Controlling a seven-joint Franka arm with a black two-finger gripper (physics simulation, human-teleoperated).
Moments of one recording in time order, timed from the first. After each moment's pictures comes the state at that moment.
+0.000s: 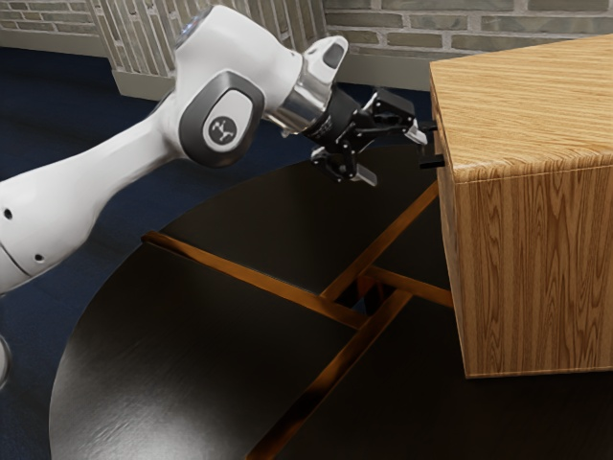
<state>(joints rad) 0.87 0.83 -1.45 -1.26 0.61 2.14 -0.87</state>
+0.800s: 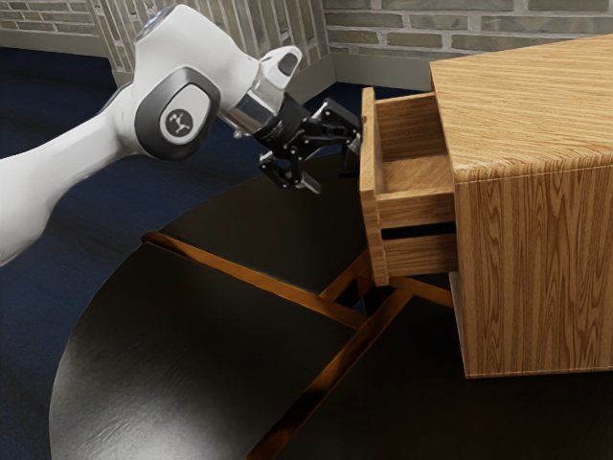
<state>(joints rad) 1.02 0.75 -1.43 -1.32 0.53 2.05 -0.87</state>
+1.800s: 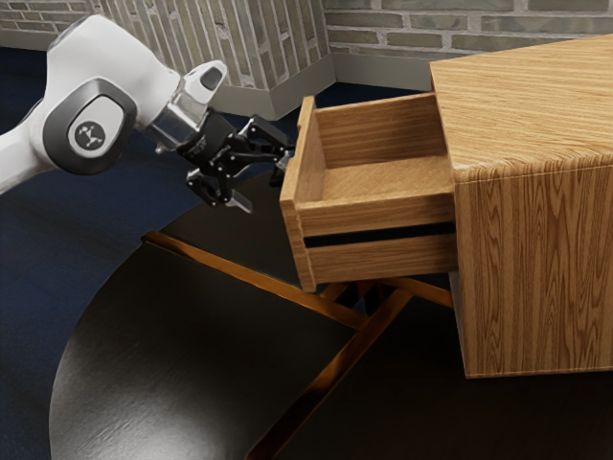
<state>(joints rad) 1.49 0.71 -1.73 -1.62 0.47 2.04 -0.86</state>
